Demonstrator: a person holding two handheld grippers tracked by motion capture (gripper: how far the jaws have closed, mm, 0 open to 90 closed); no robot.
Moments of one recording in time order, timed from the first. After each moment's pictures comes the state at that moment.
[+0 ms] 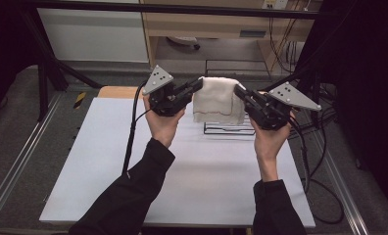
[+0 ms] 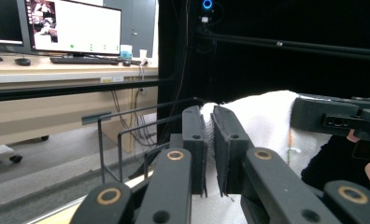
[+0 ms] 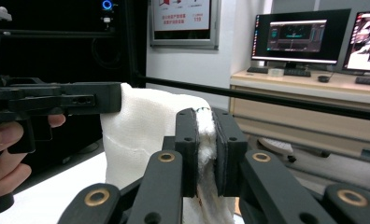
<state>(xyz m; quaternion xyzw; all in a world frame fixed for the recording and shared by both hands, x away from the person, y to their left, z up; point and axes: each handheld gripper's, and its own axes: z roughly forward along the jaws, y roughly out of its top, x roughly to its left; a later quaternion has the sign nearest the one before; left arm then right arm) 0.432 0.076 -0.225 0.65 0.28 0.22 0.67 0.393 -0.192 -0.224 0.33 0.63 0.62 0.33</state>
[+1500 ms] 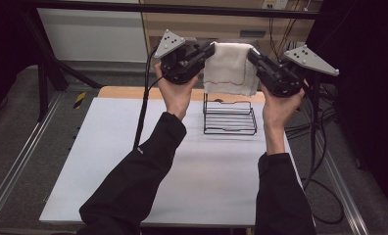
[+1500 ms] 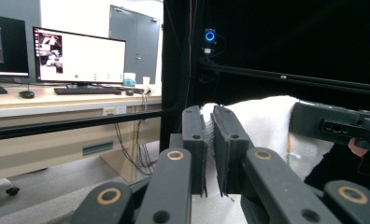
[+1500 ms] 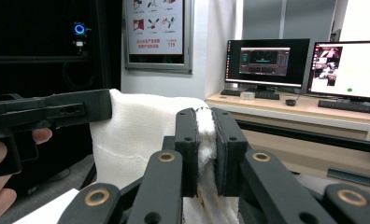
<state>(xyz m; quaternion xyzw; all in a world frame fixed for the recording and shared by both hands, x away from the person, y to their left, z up) 0.473 0.049 -0.170 0.62 0.28 0.24 0.69 0.430 -0.206 -0.166 0.35 0.59 0.62 0.38</state>
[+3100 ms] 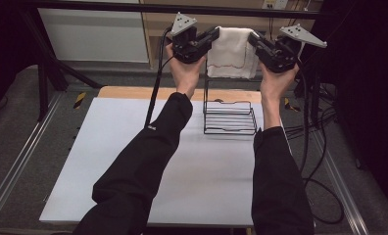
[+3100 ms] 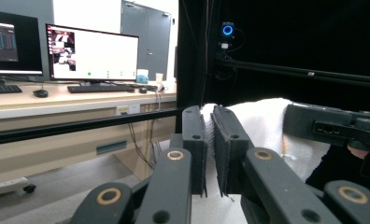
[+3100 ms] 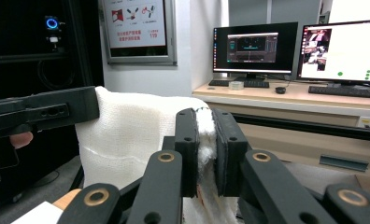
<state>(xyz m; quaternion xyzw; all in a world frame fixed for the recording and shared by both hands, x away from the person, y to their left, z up) 0.540 0.030 -0.167 0.63 0.29 0.26 0.67 0.507 -0.217 -0.165 0.38 0.59 0.61 0.37</state>
